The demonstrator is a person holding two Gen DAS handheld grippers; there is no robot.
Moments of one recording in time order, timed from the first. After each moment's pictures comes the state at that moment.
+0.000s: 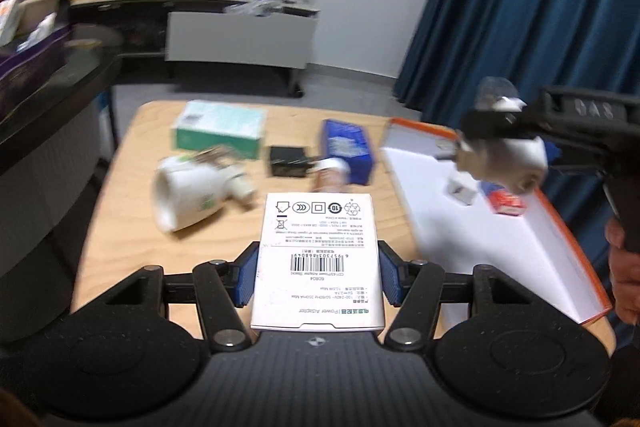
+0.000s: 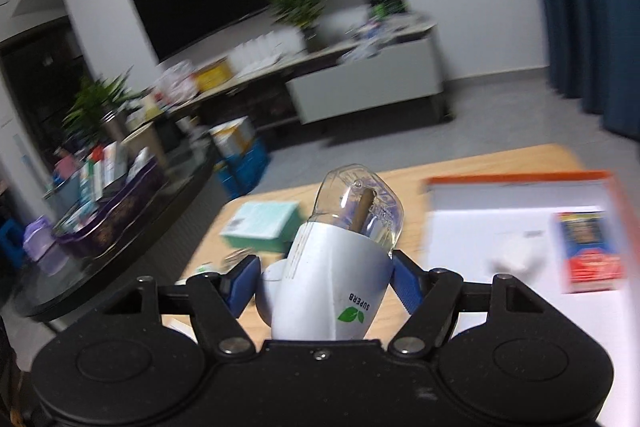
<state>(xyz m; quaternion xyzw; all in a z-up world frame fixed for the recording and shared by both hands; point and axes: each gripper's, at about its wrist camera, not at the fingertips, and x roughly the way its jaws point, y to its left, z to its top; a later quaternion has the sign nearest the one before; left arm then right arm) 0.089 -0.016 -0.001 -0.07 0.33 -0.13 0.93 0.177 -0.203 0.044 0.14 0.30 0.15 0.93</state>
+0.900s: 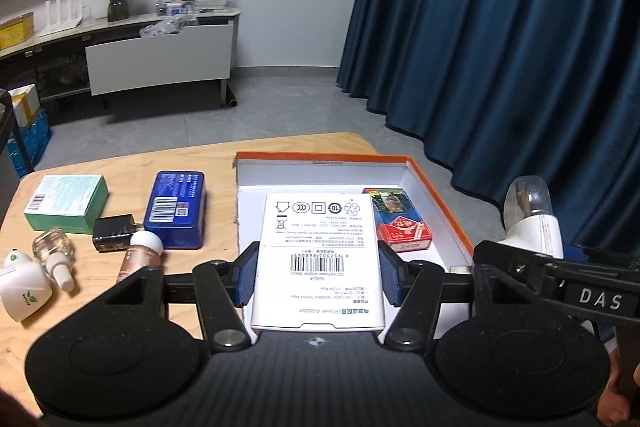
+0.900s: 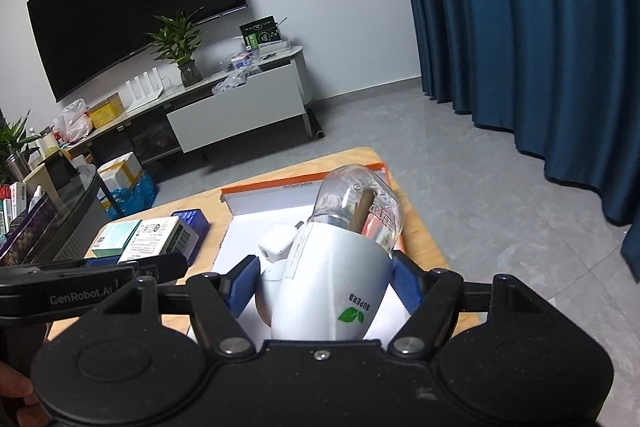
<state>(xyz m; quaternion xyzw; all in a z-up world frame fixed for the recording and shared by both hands) 0.133 -0.167 0.031 -0.01 0.33 -0.17 0.93 0.126 -0.326 0.020 0.15 0.30 0.02 0.94</state>
